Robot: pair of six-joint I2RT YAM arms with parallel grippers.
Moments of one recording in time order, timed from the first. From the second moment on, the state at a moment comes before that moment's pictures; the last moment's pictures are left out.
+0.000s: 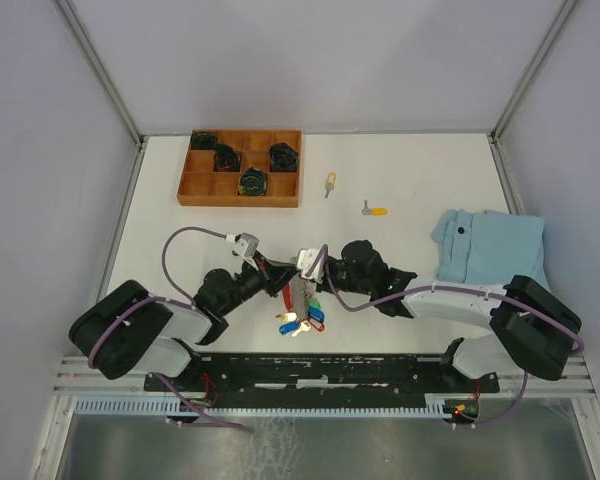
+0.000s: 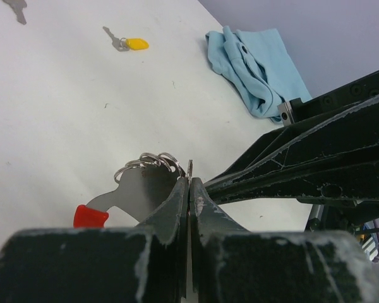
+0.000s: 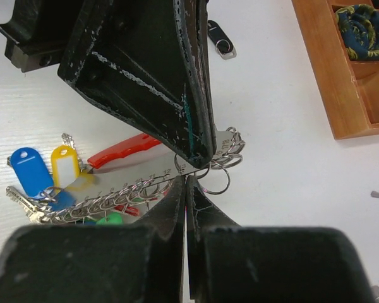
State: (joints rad) left arm -0.66 1.38 0.12 1.27 0.24 -0.53; right arm 0.94 1.38 0.62 0.36 -0.24 -0.47
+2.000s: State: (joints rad) left arm -0.63 1.31 0.34 0.73 0.54 -0.22; right arm 0.88 1.33 0.80 -0.12 -0.32 -0.78
